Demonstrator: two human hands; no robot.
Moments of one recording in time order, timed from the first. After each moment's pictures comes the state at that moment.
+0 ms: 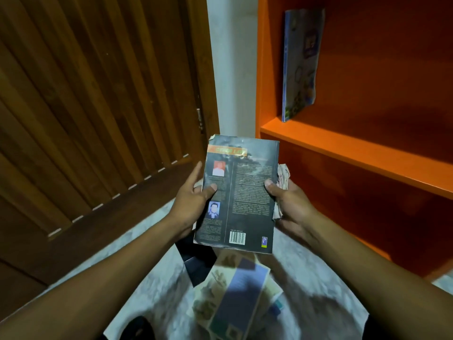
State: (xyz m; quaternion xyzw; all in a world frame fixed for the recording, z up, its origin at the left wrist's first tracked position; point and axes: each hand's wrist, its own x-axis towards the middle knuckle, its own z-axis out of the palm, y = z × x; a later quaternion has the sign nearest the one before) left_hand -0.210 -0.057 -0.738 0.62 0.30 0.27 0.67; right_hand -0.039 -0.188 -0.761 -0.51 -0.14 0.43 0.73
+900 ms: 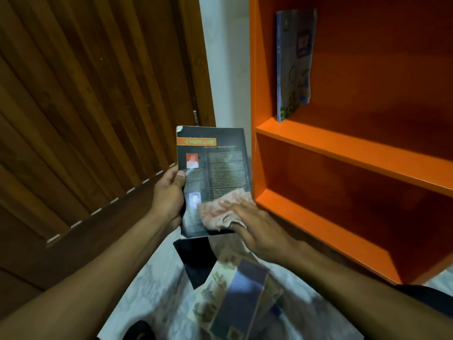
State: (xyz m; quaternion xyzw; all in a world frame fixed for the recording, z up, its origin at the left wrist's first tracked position) left_hand -0.214 -0.039 -0.725 0.54 0.37 0.38 0.65; right_hand -0.086 -0.201 -0.782 -0.63 -0.69 0.04 0.35
